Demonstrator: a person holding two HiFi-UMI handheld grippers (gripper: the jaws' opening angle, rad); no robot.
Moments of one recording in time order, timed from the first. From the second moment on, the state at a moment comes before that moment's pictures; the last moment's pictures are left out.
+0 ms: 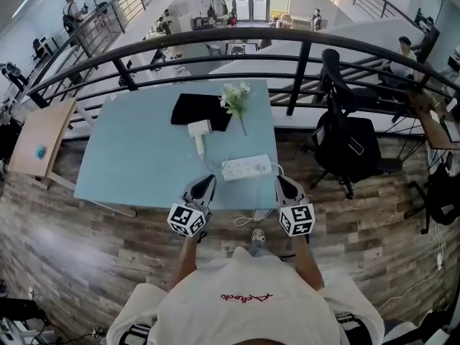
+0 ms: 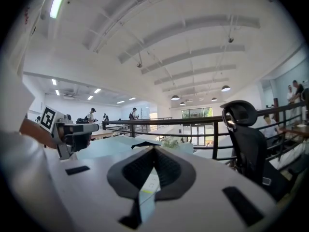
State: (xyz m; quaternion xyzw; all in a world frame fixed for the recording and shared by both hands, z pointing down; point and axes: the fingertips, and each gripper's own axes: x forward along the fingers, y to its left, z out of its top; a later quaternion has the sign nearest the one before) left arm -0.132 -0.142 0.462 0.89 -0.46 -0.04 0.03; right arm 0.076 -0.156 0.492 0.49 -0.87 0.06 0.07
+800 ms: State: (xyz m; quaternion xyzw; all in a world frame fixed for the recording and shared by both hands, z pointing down) left arm -0.084 -0.265 0.469 0.87 -0.49 -0.02 0.04; right arm 0.110 -0.296 0.496 0.45 -0.89 0.07 0.06
